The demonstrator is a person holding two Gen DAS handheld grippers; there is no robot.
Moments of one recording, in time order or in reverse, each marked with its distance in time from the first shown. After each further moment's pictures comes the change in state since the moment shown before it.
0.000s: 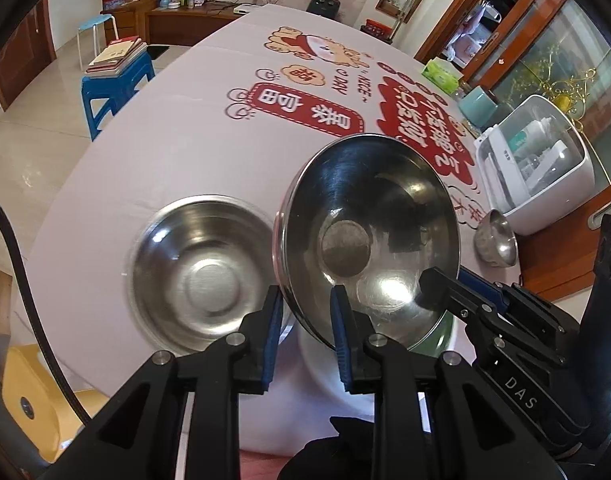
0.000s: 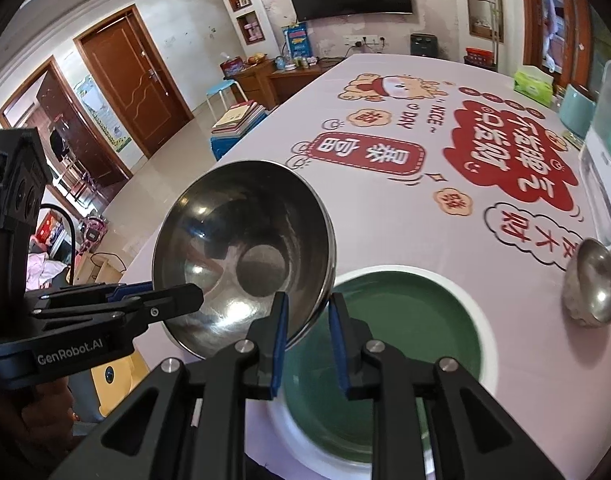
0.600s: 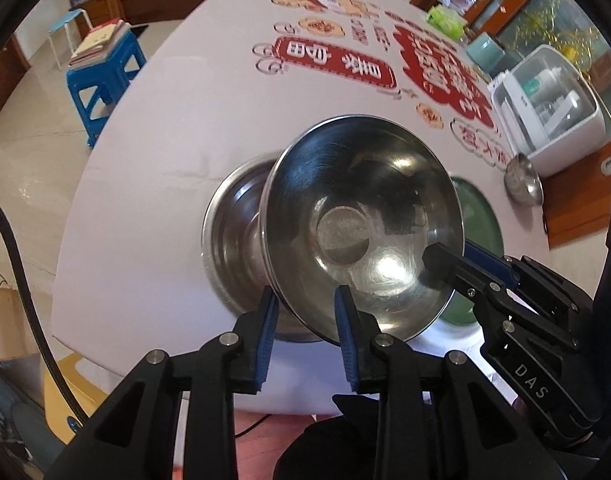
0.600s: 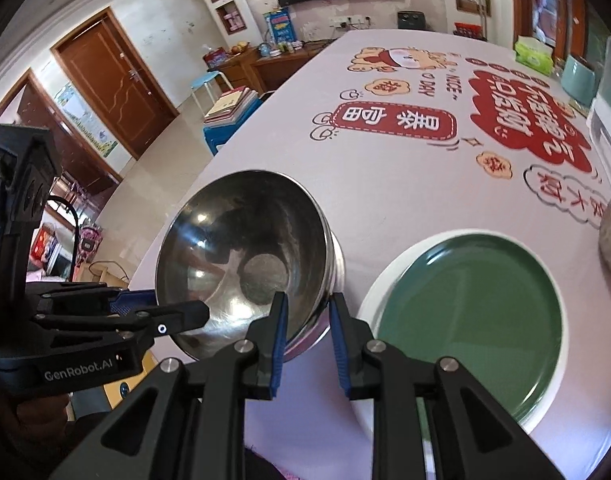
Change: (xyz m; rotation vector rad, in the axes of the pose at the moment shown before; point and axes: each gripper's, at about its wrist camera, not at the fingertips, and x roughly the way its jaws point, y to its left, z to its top) left arm 0.013 0.073 0.002 0.122 0.195 0.016; right arm 0.042 0.063 -0.013 0.110 0.047 -0.028
